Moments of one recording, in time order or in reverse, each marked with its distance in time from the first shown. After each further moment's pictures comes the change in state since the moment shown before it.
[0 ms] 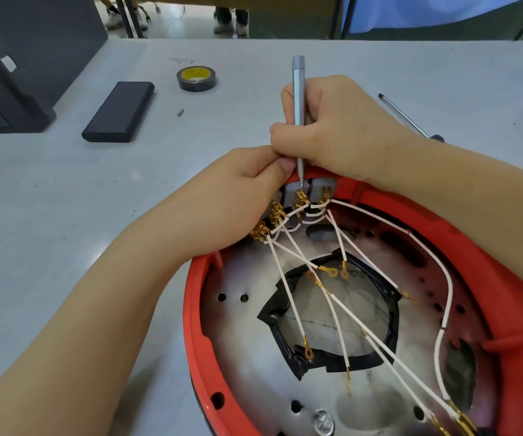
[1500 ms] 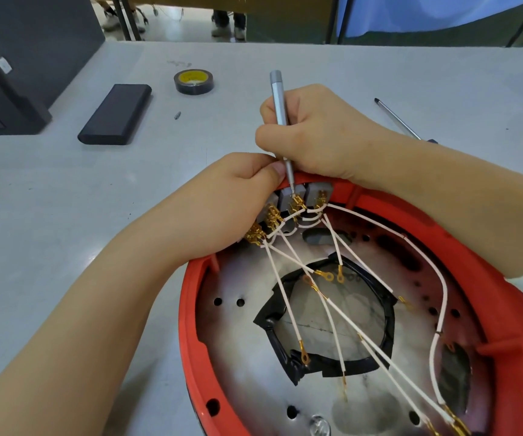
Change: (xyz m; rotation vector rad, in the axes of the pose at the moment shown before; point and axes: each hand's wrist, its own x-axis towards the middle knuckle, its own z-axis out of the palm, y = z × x) left_hand 0.003 -0.004 -0.001 -0.018 0.006 -0.062; right_hand 0.012 0.003 0.007 0.144 -0.109 0.043
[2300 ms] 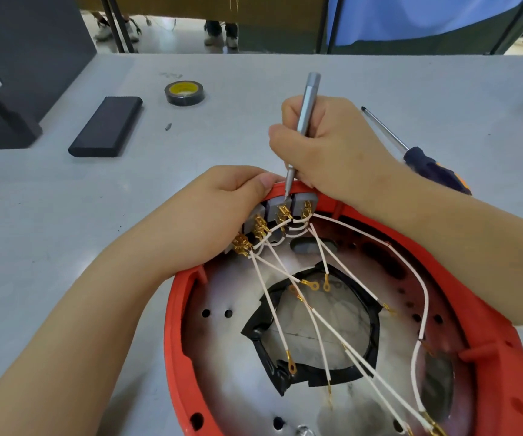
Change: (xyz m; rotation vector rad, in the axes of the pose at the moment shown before) left_hand -0.003 0.006 -0.001 -0.037 -0.007 0.012; right_hand -0.022 0.006 -0.006 0.057 0.265 -0.072
